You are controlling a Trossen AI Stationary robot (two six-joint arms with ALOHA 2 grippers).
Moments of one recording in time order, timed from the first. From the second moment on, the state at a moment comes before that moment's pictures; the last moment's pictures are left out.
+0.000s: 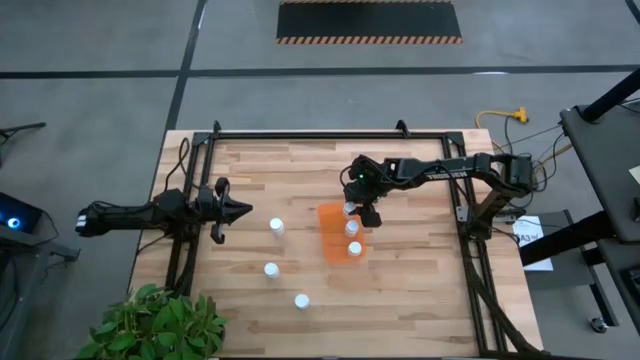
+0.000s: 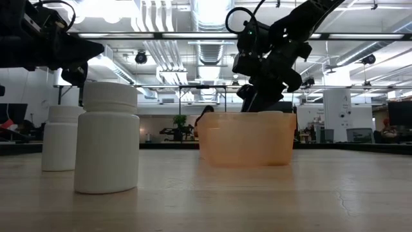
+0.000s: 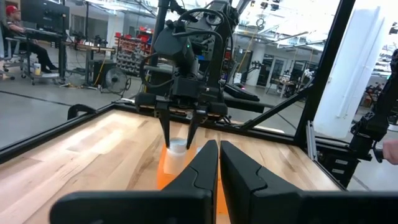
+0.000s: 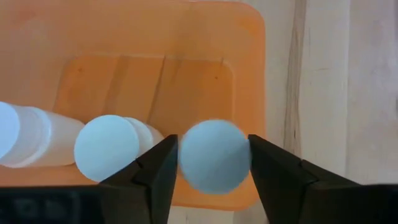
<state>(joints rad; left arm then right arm) 0.01 0.05 0.01 0.10 -0.06 -0.20 -0.26 1.66 1.01 -0.36 -0.29 -0.35</state>
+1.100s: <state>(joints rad) 0.01 0.05 0.01 0.10 -0.06 -0.20 -0.26 1.66 1.27 -0.54 -0.30 -0.14</state>
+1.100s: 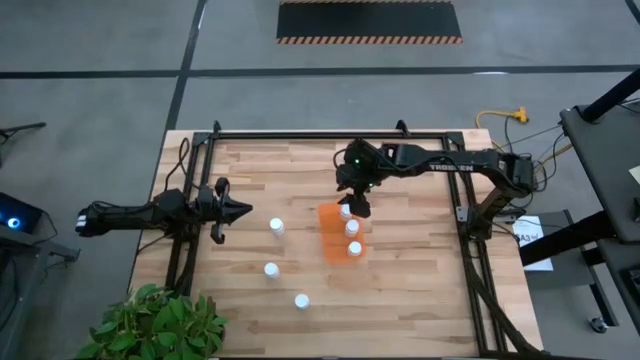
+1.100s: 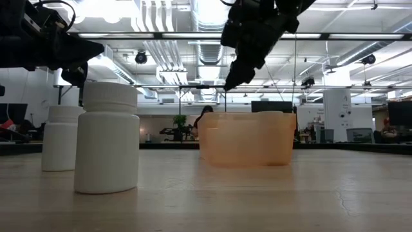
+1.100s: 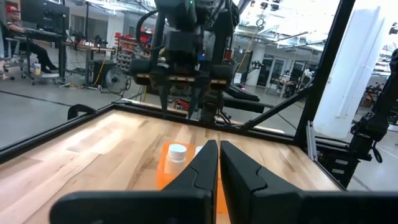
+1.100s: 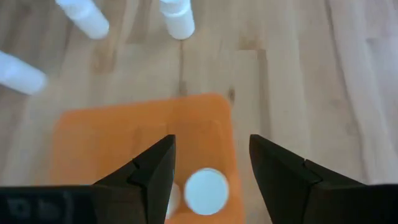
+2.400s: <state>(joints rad) 0.01 0.05 0.01 0.10 -0.06 -0.20 -0.11 1.62 1.30 -0.48 -0.39 0.03</state>
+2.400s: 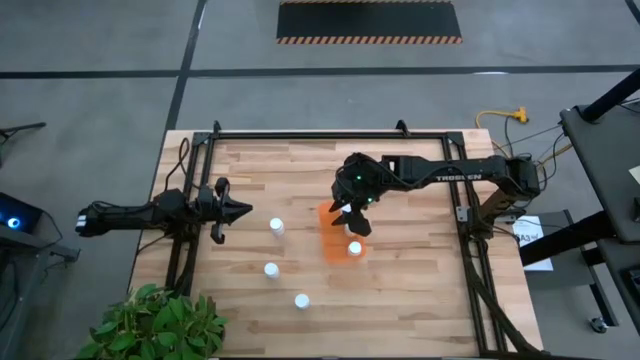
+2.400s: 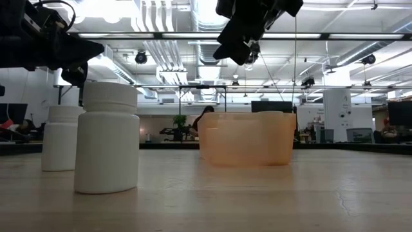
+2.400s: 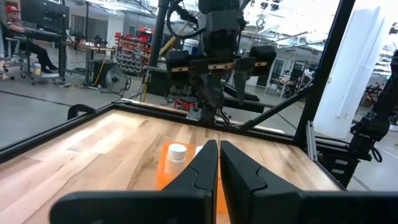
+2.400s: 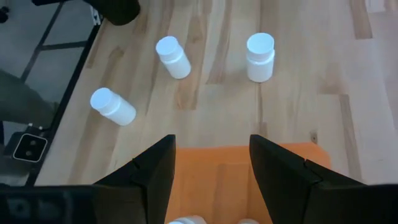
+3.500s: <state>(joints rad) 0.01 0.05 0.01 0.10 -0.06 -0.20 -0.05 1.27 0.86 0.36 -0.23 0.26</state>
